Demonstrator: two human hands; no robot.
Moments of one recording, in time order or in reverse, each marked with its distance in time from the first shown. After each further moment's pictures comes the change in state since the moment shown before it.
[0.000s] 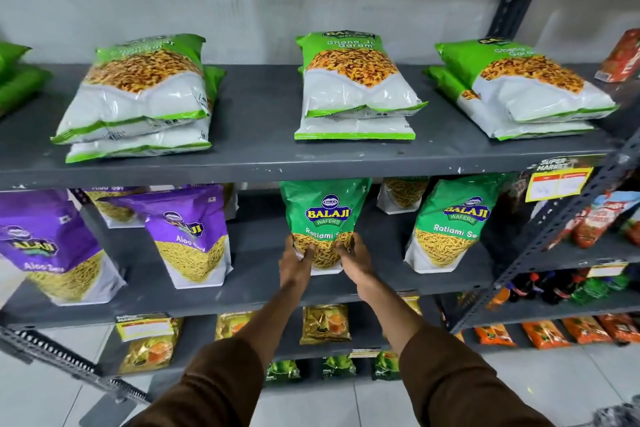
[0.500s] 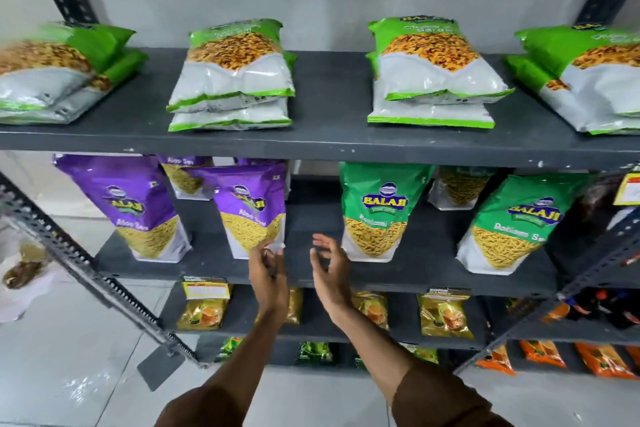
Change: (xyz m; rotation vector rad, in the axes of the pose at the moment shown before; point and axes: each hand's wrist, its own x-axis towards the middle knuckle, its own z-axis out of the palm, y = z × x) left_hand -0.057 -0.047 -0.123 -0.211 0.514 0.255; right_hand -0.091 0.011 0.132 -0.014 -0.041 -0.390
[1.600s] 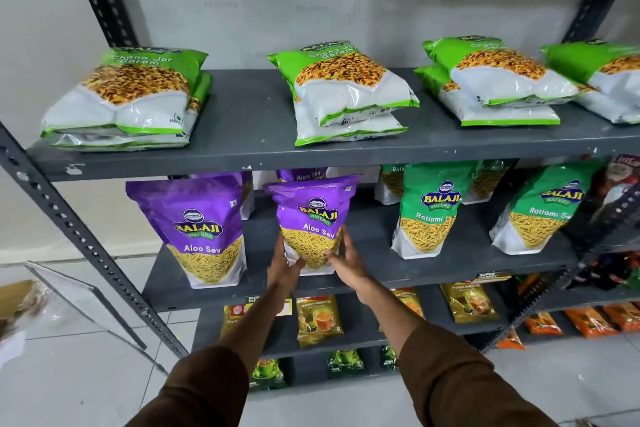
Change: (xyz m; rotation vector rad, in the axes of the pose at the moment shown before) left_hand 0.143 -0.025 -0.117 0.172 -0.627 -0.219; right_hand 0.006 -0.041 0.126 -0.064 -0.154 0.348
